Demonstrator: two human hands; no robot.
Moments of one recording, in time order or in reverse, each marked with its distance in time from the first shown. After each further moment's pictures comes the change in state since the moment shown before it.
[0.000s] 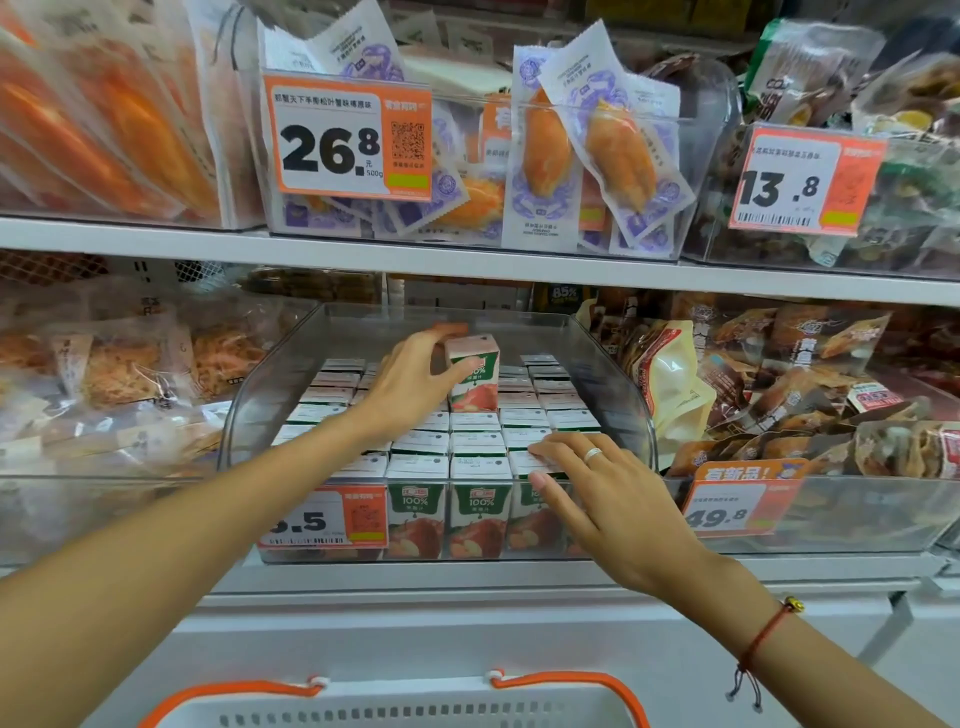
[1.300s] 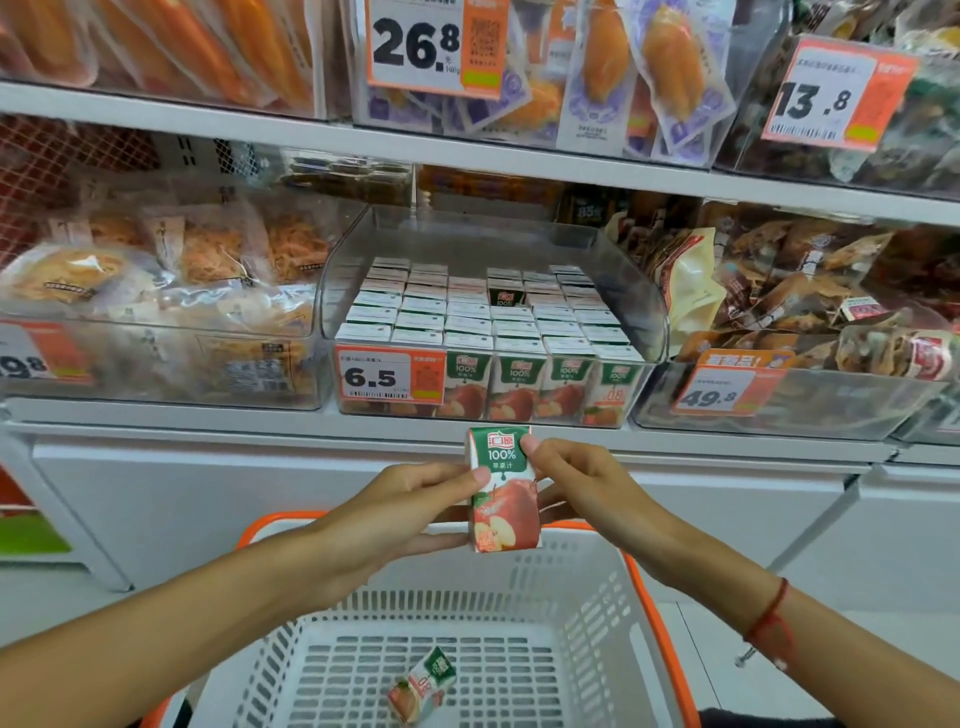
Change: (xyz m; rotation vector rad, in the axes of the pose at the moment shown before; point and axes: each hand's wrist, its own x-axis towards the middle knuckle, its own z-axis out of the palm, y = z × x) left_hand -0.235 0.063 -0.048 -0.829 -0.492 -0.724; right_hand -0.075 -0.106 -0.022 1.125 -0.399 0.535
